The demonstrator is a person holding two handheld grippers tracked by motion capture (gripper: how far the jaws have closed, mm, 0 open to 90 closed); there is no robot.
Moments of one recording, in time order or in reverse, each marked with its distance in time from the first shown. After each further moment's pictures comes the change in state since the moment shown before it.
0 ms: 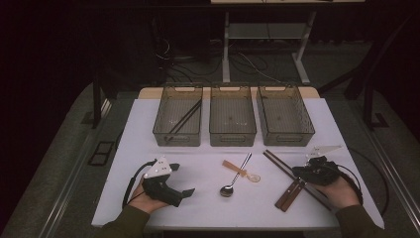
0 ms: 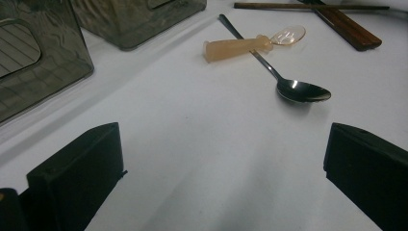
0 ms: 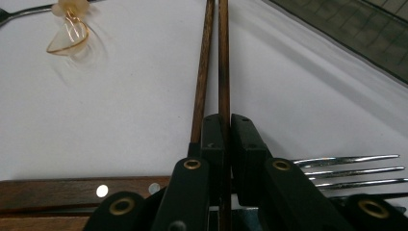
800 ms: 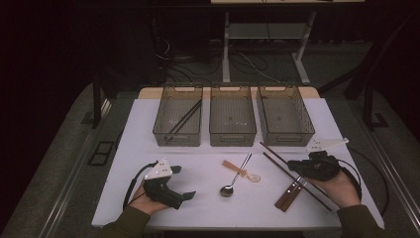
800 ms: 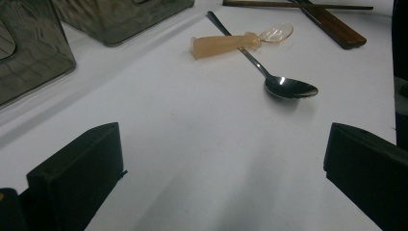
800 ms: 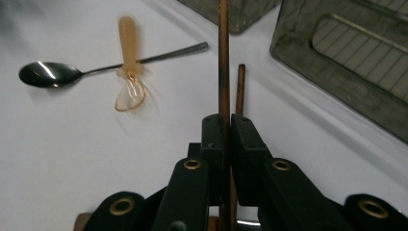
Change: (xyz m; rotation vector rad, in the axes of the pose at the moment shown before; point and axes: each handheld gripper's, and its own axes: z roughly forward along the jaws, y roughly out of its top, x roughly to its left) left arm -0.002 -0.004 0.003 -0.006 -0.041 -0.010; right arm 0.016 0.027 -0.022 -0.100 0.065 -0.012
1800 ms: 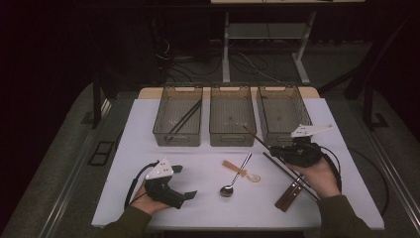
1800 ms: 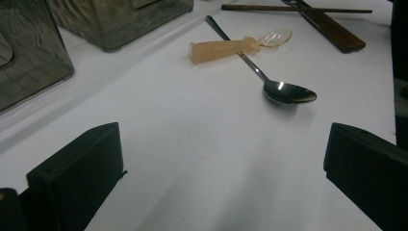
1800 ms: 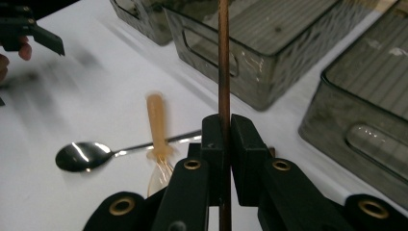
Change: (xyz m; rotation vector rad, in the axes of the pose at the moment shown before) left arm -0.003 0.003 0.002 -0.008 0.008 0.008; right arm 0.019 0.050 0.019 -0.111 0.048 0.037
